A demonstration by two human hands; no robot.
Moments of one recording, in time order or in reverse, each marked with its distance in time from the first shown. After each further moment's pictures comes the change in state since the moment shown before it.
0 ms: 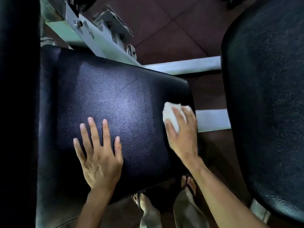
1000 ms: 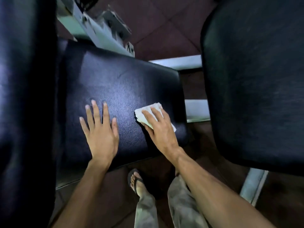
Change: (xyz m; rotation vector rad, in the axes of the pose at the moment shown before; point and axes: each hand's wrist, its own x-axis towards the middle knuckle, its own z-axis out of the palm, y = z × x) left_hand -0.007 0.000 -0.015 -0.089 -0.110 0.040; right_hand -0.054 -0.033 -0.010 -0.045 -0.230 -0.250
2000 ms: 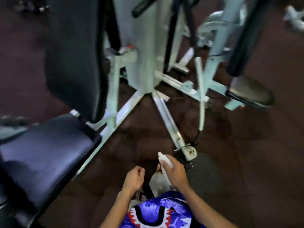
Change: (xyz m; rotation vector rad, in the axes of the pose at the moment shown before) left_hand -0.404 0.105 -0.130 -0.251 -0.945 0.681; right_hand -0.514 -0.125 -0.219 0.576 0.601 1.068
